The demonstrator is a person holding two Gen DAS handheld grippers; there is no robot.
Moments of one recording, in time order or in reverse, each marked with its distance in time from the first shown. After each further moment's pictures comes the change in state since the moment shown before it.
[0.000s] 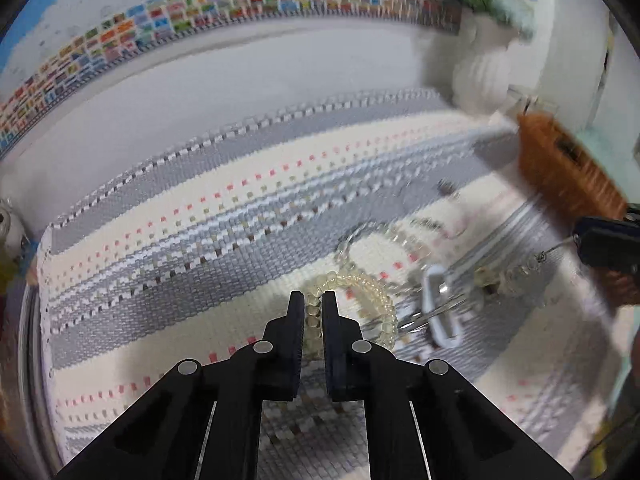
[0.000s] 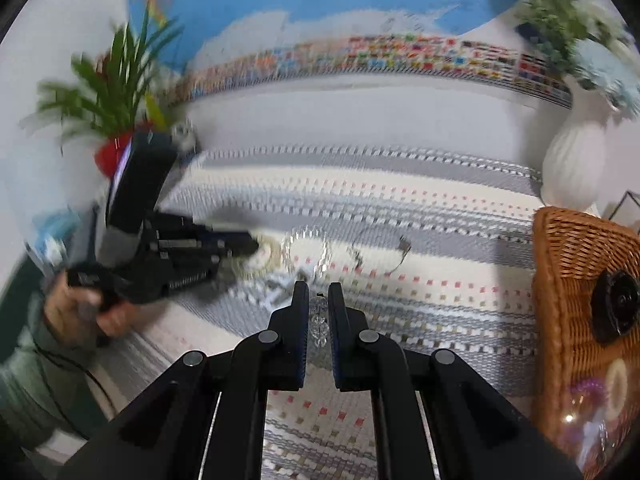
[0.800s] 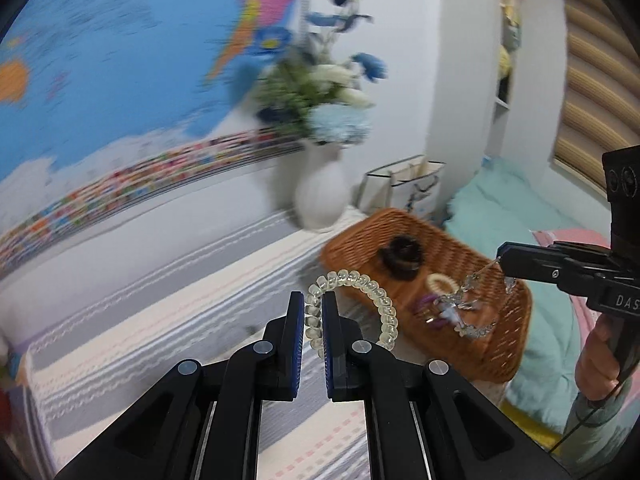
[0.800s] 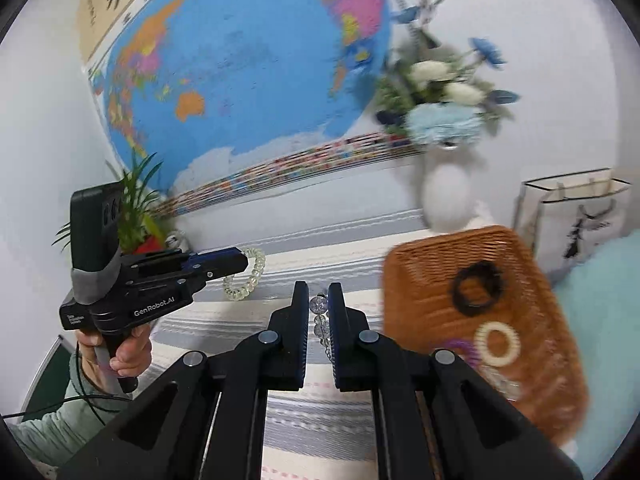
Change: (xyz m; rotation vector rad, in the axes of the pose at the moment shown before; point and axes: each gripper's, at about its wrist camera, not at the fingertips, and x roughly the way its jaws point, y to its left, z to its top) left arm -0.112 -0.159 0.076 0.190 -0.243 -0.219; right arm -0.181 -0.073 -0.022 0.204 -0.253 -0.096
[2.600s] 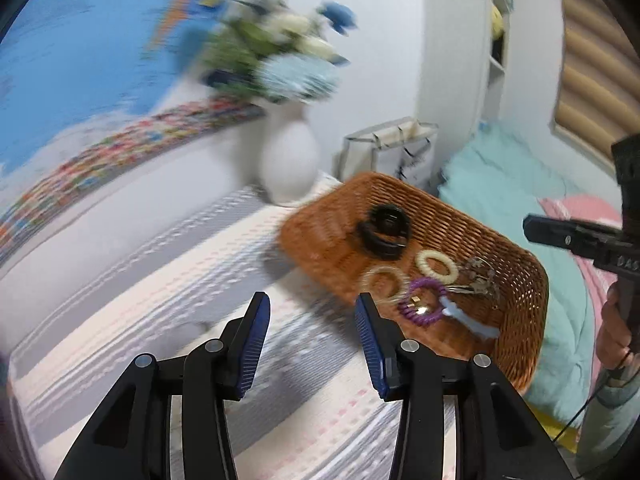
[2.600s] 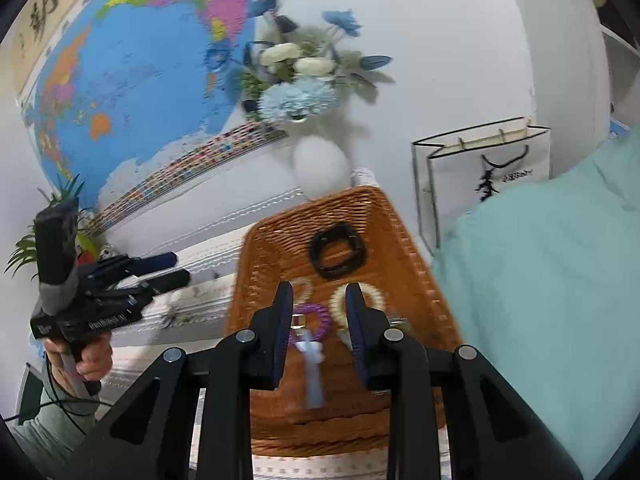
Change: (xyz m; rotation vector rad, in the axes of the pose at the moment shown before) left arm 0.041 -0.025 -0.013 0.027 0.075 0.028; right arm -0.018 -0.088 -0.030 0.112 0.030 -0.164
